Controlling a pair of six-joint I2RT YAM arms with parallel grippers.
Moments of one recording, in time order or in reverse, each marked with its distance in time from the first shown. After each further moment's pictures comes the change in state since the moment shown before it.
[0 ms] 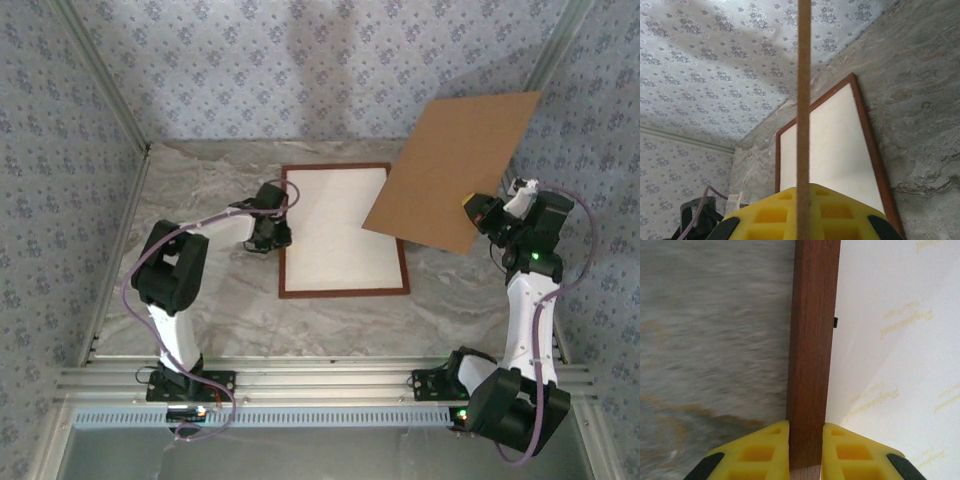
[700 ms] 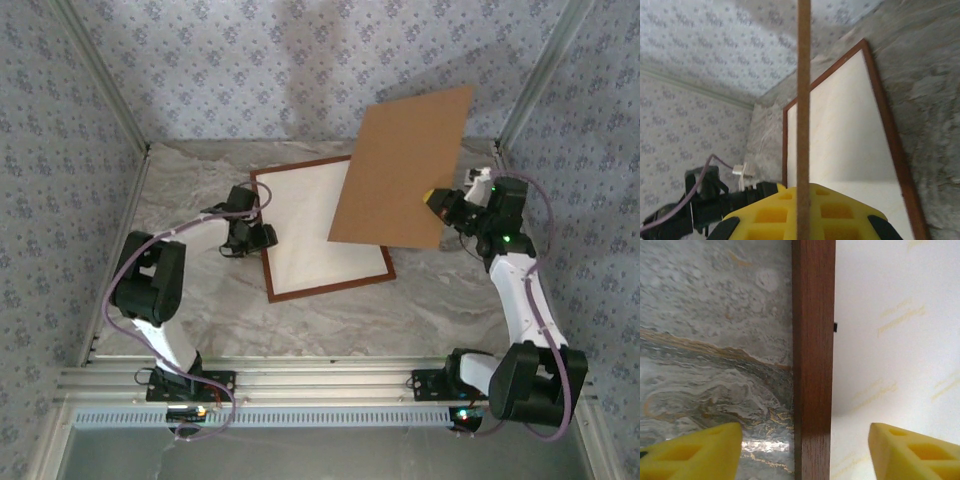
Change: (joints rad) left arm 0.140 -0.128 -0.127 0.013 0.048 0.029; right arm 0.270 0.154 0.000 0.148 0.003 0.039
